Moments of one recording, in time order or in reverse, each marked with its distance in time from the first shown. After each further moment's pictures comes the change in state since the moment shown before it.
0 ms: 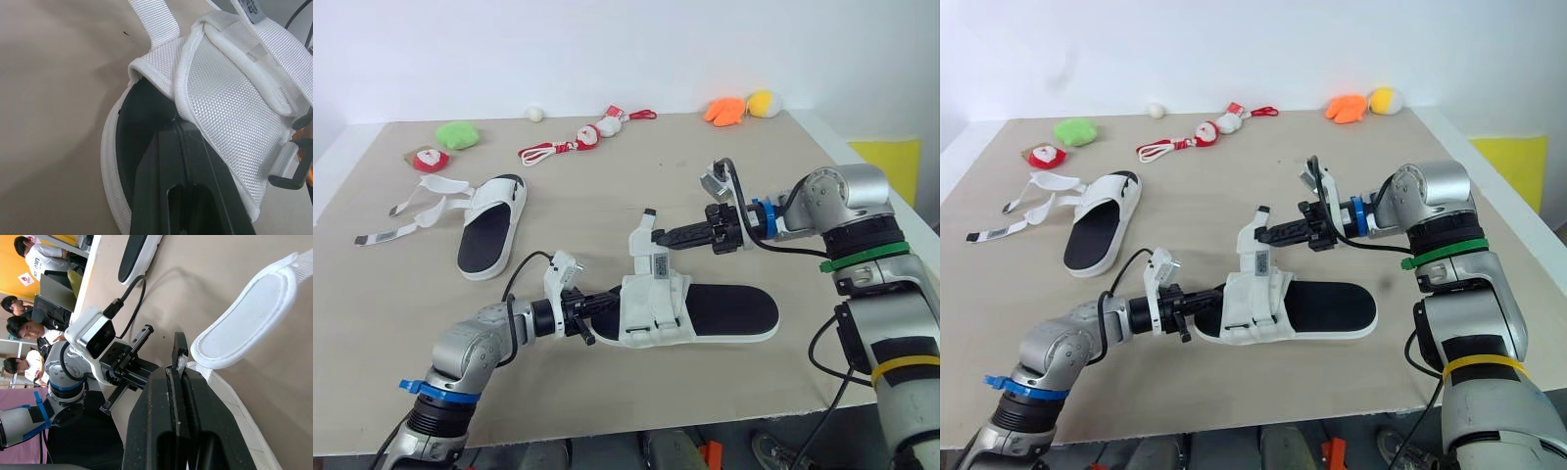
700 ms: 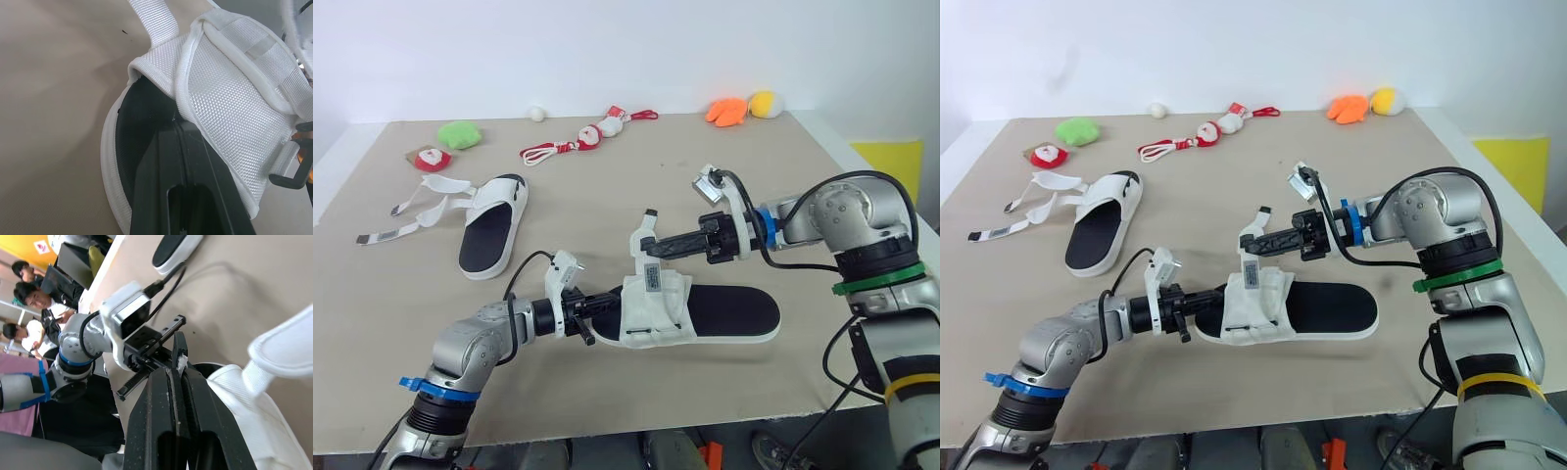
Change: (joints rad) left arm -0.012 0.010 -0.009 0.009 0.000 0.001 -0.014; right arm 0.101 -0.055 0.001 -0.233 0.257 -0.065 -0.139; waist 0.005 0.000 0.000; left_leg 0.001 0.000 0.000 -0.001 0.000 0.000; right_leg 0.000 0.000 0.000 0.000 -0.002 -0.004
